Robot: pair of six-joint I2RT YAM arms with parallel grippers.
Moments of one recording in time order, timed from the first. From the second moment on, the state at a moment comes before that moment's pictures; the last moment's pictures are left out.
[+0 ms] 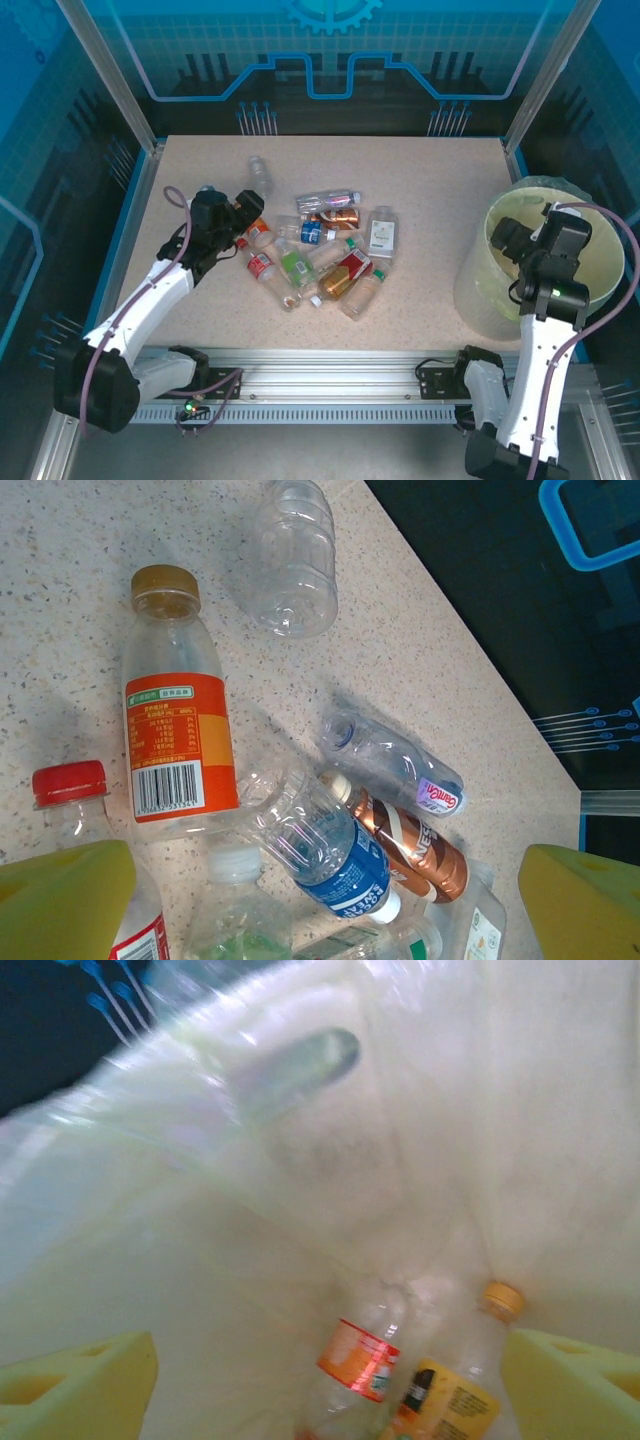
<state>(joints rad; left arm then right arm) -0.25 1.14 0.83 -0.30 -0.06 -1.03 -0.36 0.74 1.08 -0.94 0.04 0.22</state>
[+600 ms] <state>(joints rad) -0.25 1.20 0.96 -0.39 -0.08 -0.86 0.43 0.88 1.20 -0.75 -0.06 0.29</state>
